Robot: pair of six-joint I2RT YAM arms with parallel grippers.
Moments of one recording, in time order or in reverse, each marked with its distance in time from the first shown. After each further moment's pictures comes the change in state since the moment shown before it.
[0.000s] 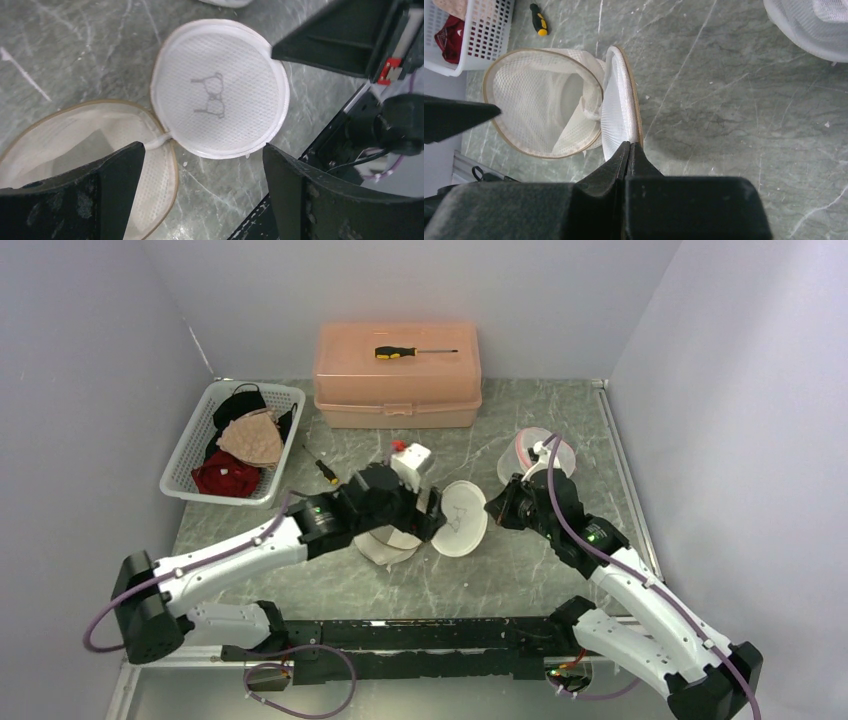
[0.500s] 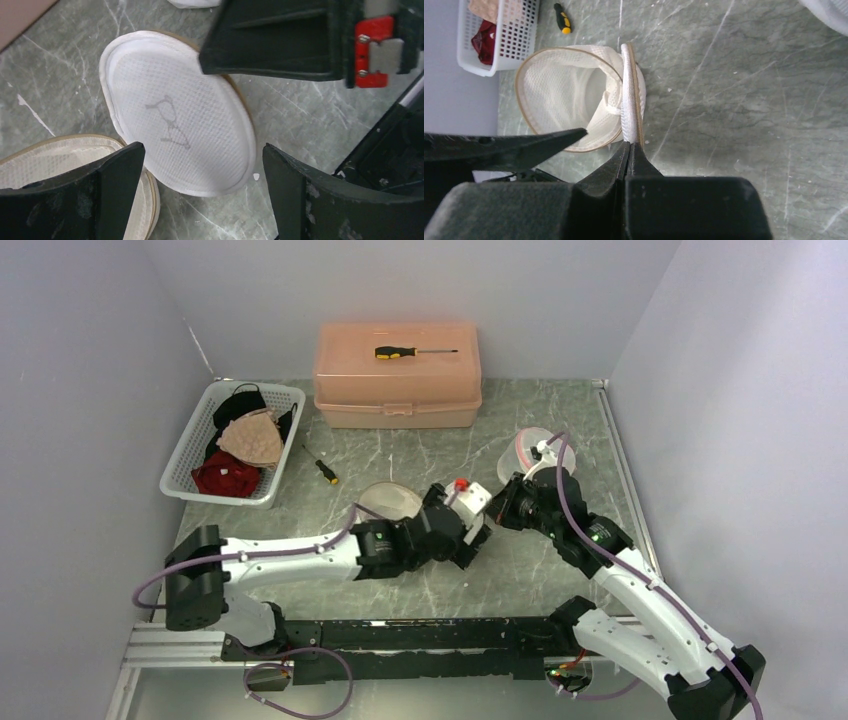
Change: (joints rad) left arm -0.293 0.257 0.073 0.131 -0.320 0.132; right arm 0.000 -0.005 0.027 -0.029 -0.054 0.089
